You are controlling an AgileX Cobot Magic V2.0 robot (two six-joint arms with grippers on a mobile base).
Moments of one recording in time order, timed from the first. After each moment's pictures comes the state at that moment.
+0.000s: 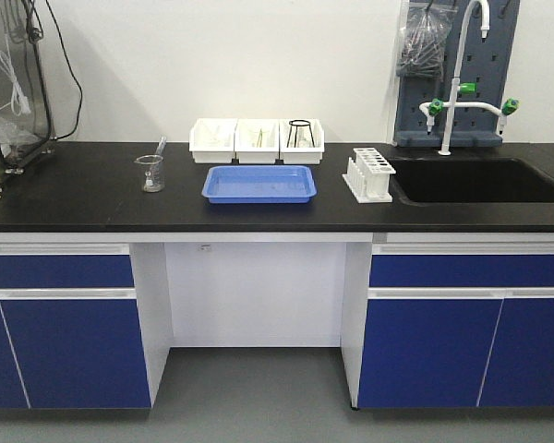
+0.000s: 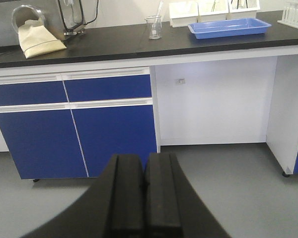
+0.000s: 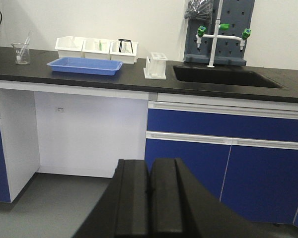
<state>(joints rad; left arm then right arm) 0.05 -0.01 0.03 0.05 0.21 0.02 0.02 -0.01 0.03 -0.12 0.10 0.01</state>
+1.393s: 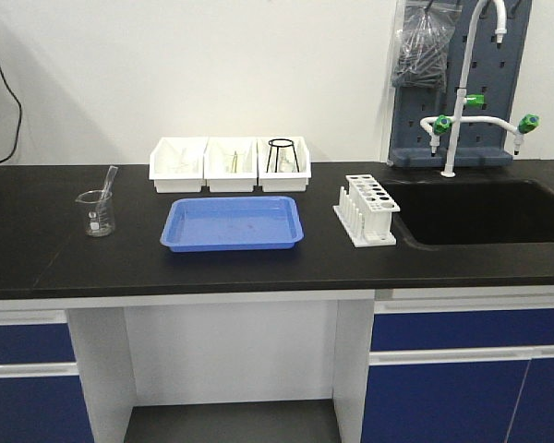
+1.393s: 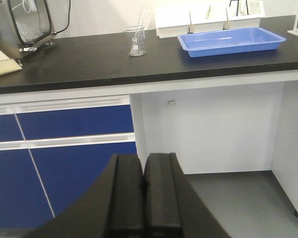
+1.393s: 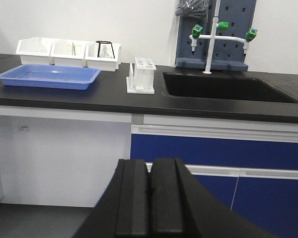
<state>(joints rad) 0.05 -0.01 0.03 0.05 0.21 0.02 0.02 -0.01 0.03 -0.12 0.10 0.01</state>
